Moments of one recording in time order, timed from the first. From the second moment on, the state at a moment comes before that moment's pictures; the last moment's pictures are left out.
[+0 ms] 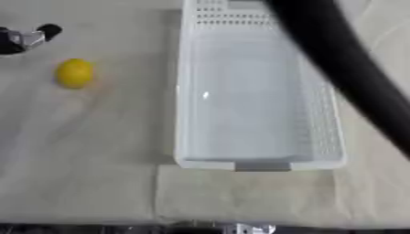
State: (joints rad) left arm -0.55 0.60 0.01 -1.55 -0.54 -0.19 0.15; right arm 0.25 0.02 0.00 -0.02 -0.23 -0.39 -0.18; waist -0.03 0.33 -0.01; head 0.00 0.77
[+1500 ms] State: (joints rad) left arm -0.40 0.55 -0.09 -1.54 -0.62 -0.31 0.24; right arm 0.24 0.02 0.00 -0.02 -0.24 -0.40 -0.18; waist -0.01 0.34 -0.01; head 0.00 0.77
